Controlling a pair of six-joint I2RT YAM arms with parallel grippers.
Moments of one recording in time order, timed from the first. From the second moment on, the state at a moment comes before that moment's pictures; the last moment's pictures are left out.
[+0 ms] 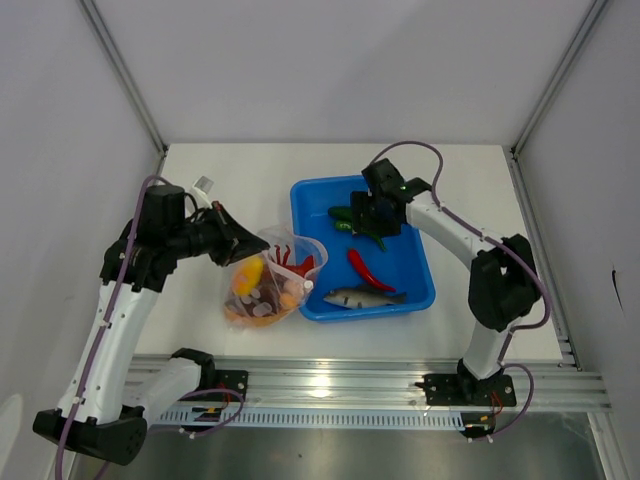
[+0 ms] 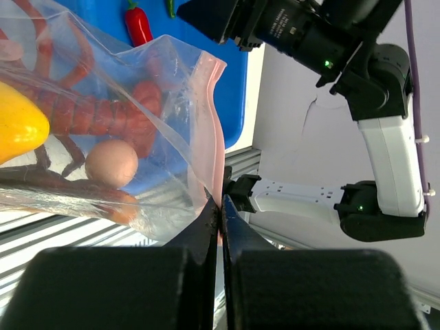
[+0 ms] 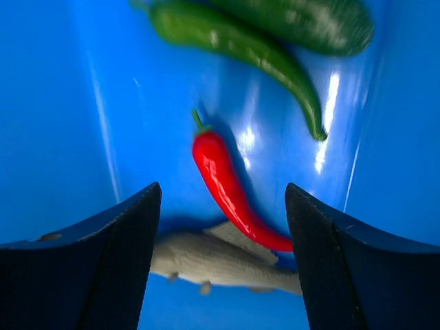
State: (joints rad) left arm -0.20 0.95 1.22 -0.93 0.60 -0.91; right arm 0.55 1.79 1.49 -0.71 0.02 0.46
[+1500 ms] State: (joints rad) left arm -0.20 0.94 1.20 -0.93 0.59 -0.91; right arm 0.64 2.18 1.79 -0.93 0.08 0.26
